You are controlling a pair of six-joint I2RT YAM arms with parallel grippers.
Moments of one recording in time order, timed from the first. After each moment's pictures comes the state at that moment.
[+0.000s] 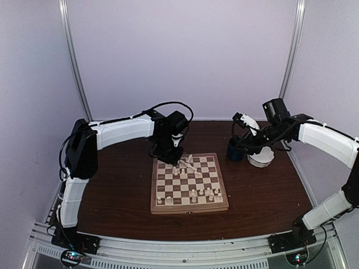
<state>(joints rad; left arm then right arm) -0.83 2.24 1.98 -1.02 -0.04 -0.37 0.35 1.39 1.14 -0.59 -0.45 -0.40</state>
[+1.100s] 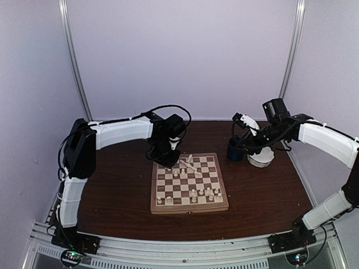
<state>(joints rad) -0.82 2.24 1.93 -1.02 -0.04 -0.35 0.35 1.39 1.14 -0.60 -0.45 -0.42</state>
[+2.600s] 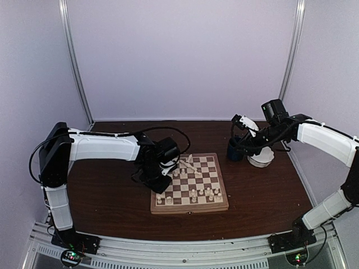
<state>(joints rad) -0.96 1.93 1.42 -0.90 -0.01 -0.33 0.35 1.40 1.14 -0.61 -0.45 -0.42</state>
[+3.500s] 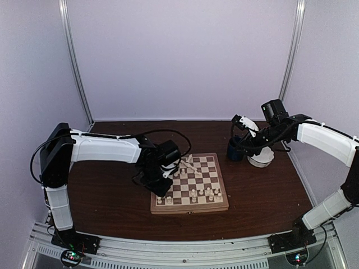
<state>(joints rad) -0.97 1.94 1.40 -0.88 0.02 -0.35 0.35 1.40 1.14 -0.61 -0.45 -0.42</state>
